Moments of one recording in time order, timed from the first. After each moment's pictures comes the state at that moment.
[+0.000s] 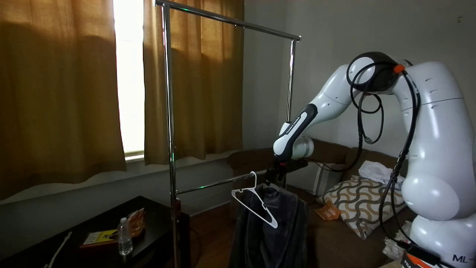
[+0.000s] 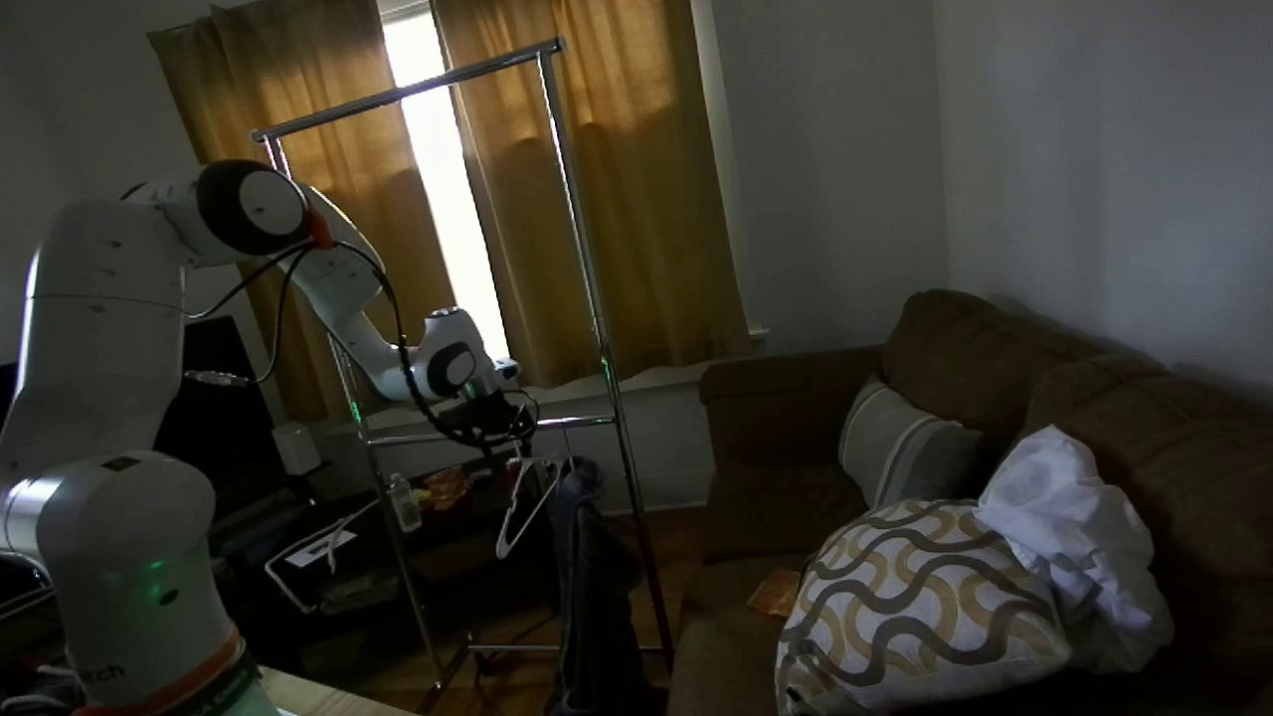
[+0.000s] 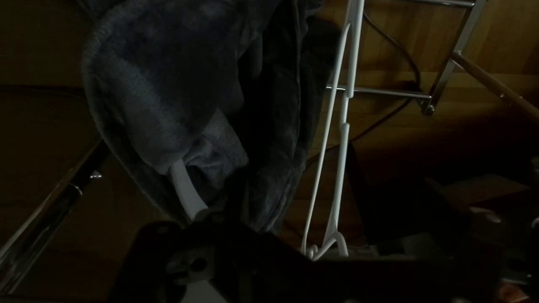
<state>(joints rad) 0.03 0.37 0.10 -2.20 0.01 2.85 -0.23</state>
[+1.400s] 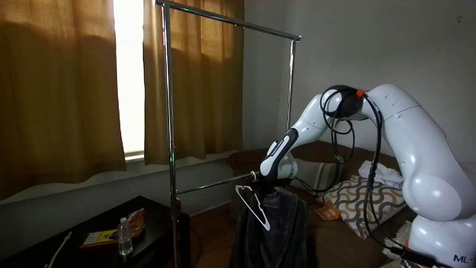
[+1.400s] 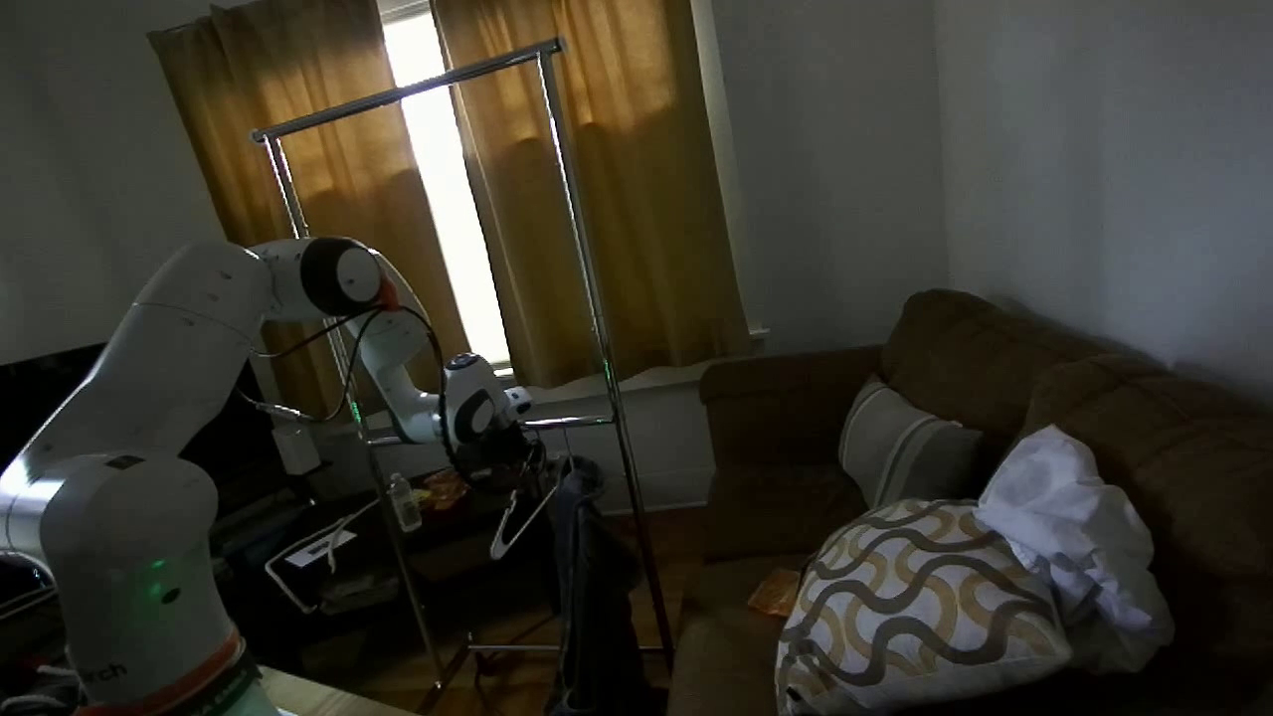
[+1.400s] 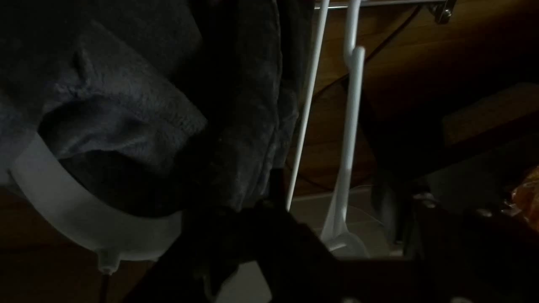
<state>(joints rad) 0.06 0.73 0.13 -1.93 0.01 3.11 -0.06</state>
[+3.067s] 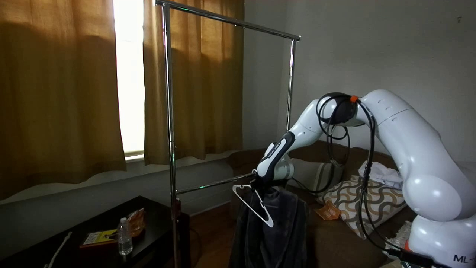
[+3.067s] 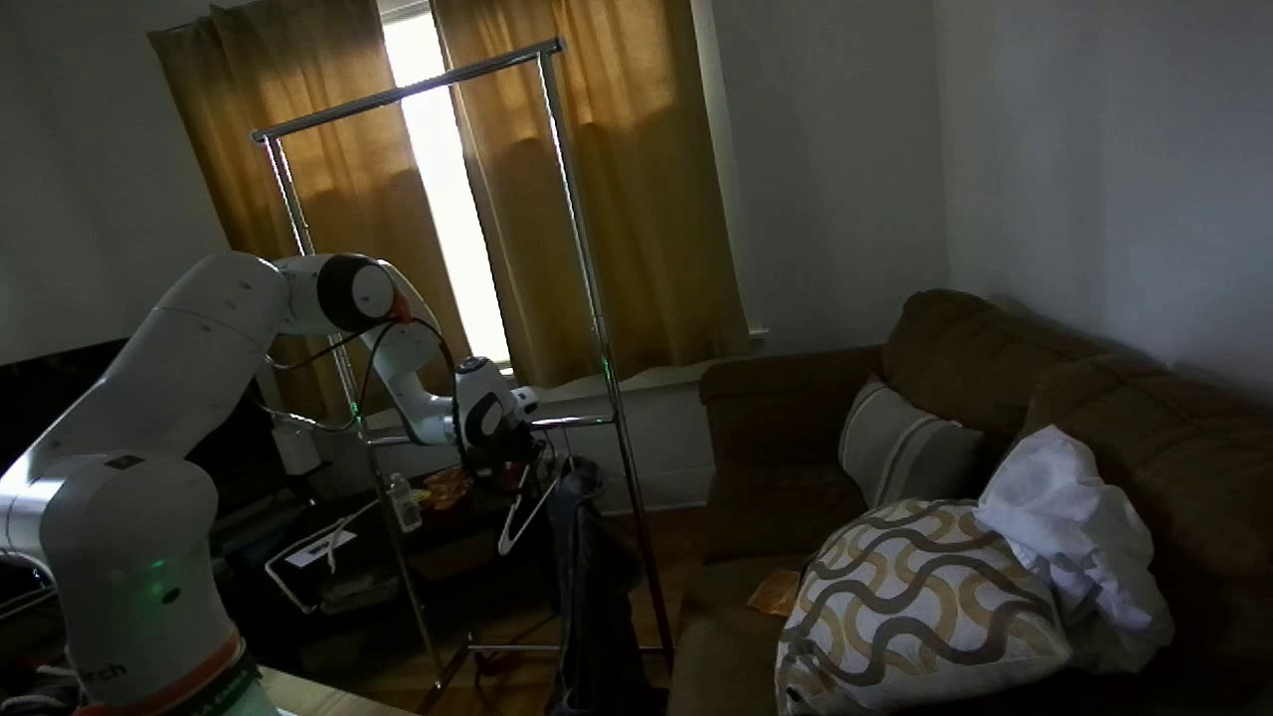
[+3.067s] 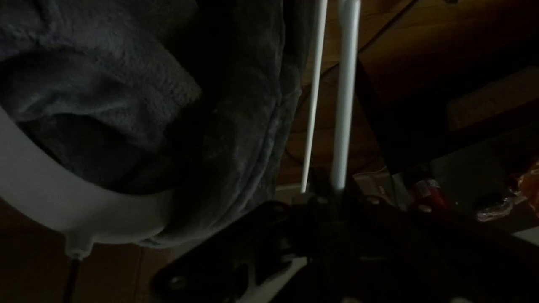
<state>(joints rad) 0.06 0.81 0.14 -1.82 0.00 3.12 -0.07</state>
